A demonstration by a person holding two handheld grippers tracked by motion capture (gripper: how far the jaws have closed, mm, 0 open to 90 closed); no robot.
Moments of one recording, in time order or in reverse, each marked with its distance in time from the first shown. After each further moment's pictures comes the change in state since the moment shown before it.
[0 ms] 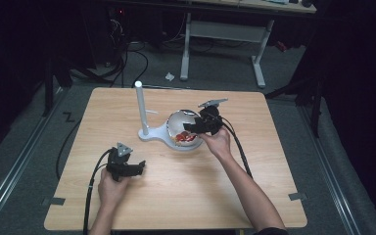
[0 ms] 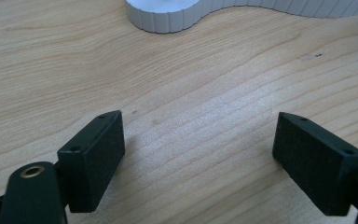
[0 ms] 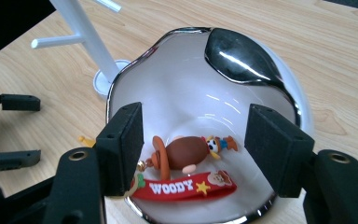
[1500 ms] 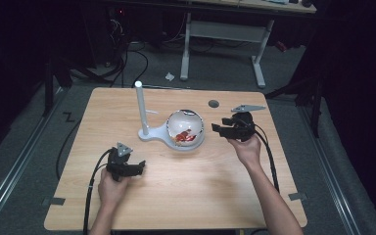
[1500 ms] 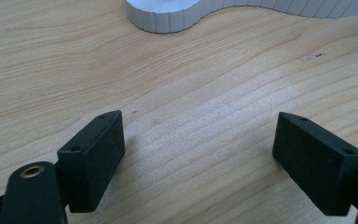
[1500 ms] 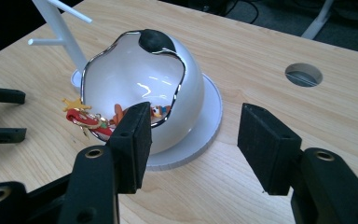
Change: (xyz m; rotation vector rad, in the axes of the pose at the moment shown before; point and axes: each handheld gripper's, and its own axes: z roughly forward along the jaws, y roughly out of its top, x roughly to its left) left arm 0.000 0.000 0.000 0.000 0.000 0.000; right arm -0.026 -0.037 -0.087 -0.118 -0.115 0.004
